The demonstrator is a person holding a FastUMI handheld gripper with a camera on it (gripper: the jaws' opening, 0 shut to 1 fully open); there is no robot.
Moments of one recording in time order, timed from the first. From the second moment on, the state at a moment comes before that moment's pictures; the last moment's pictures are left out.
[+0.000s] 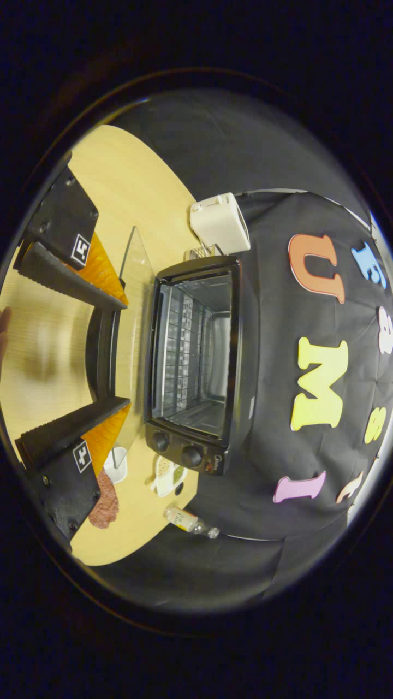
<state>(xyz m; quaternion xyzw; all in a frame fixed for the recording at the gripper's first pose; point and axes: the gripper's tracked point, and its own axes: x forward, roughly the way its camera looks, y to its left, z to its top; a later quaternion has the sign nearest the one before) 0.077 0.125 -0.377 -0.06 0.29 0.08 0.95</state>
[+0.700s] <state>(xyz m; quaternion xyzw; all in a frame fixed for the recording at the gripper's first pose) 0.068 0.124 -0.433 -0.03 0.33 0.10 0.94</state>
